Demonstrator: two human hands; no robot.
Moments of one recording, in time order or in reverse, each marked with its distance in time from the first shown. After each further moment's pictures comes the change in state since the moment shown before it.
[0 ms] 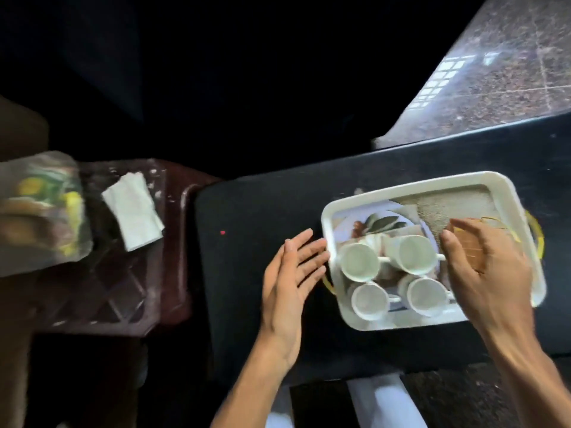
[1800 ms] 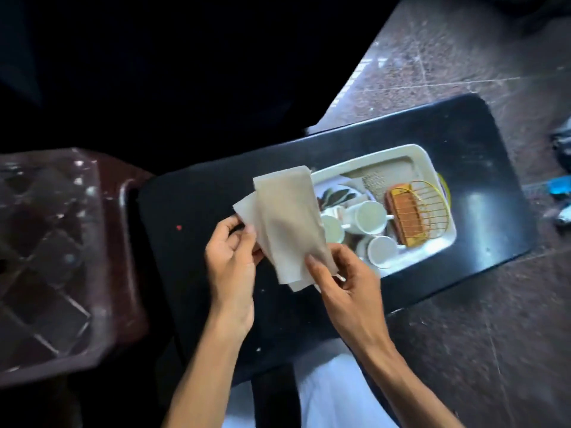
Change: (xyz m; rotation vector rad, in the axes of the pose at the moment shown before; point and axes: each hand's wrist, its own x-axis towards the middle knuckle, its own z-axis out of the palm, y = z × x) left_hand 0.026 -0.004 -0.046 -0.024 -0.027 0.035; right_hand -0.114 -0.076 0.073 0.478 -0.086 0.117
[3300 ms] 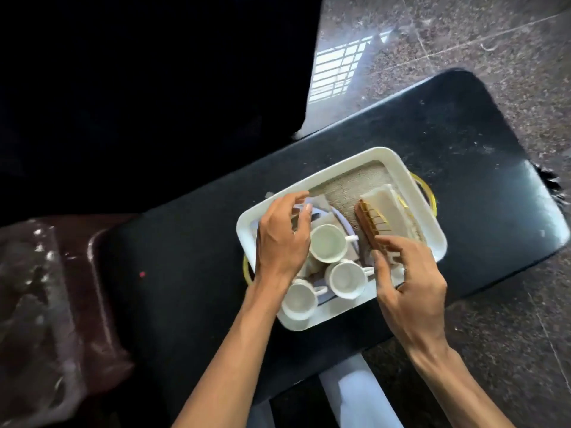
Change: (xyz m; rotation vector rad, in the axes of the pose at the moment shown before) left_hand 0.057 -0.040 0.167 0.948 -0.178 0.497; right_hand 0.081 0.091 -0.137 -0.391 0.346 -0.307
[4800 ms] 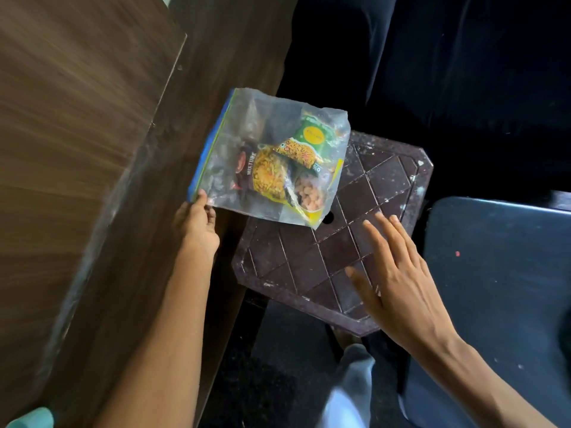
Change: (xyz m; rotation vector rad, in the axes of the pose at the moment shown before) left_hand -0.145 -0.434 -0.529 -1.101 1.235 -0.900; right_hand -0.175 -0.399 0.295 -0.246 -0.794 -0.638
